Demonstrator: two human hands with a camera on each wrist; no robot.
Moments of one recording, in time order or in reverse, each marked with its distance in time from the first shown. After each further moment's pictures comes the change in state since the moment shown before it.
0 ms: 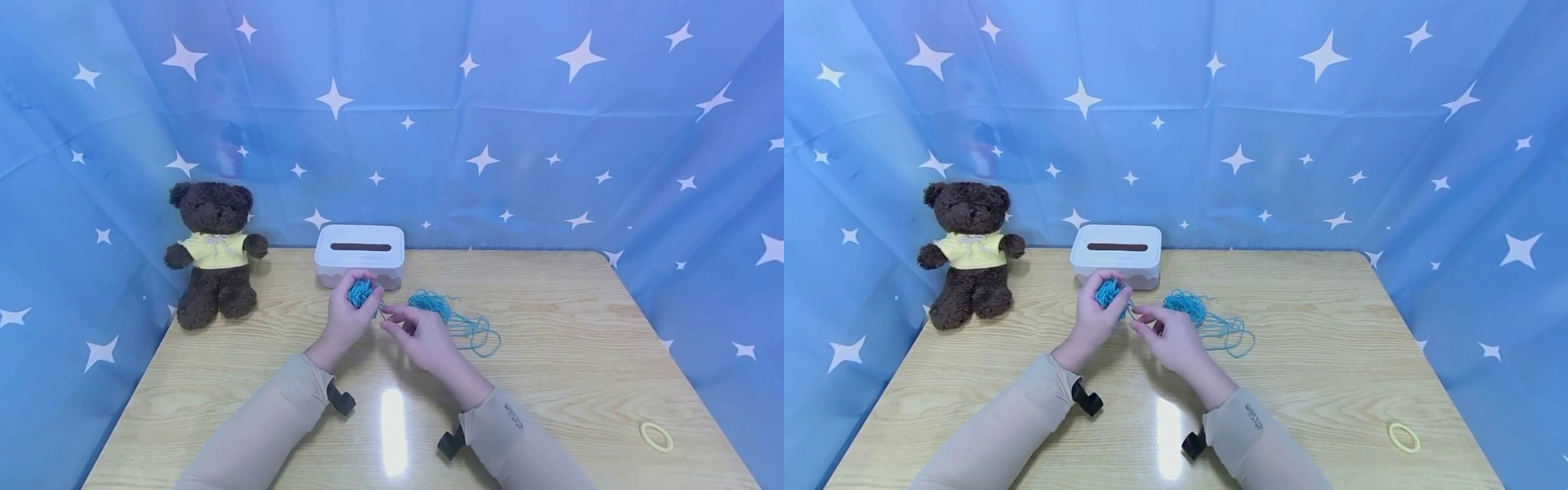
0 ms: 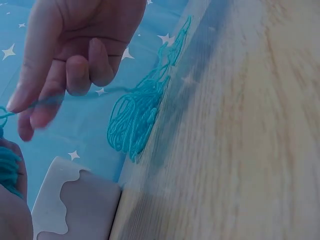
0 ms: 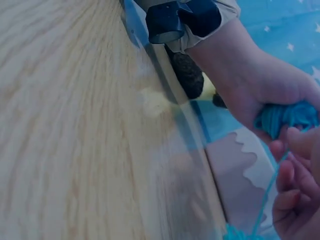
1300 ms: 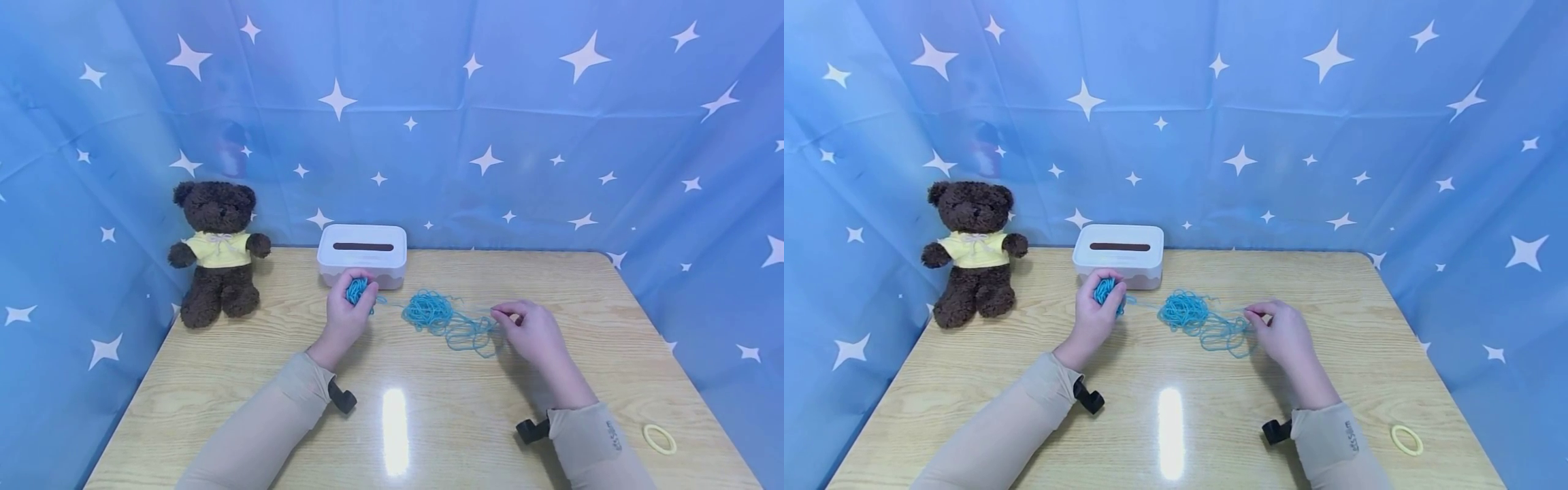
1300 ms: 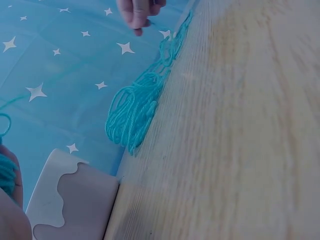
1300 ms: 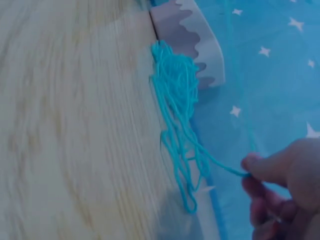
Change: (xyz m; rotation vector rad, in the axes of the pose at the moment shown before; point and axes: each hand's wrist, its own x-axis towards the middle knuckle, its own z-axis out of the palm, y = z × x) left_hand 0.000 -0.003 -0.003 0.005 0.059 -0.009; right_hand -0.039 0.085 -0.137 -0.343 0.152 0.217
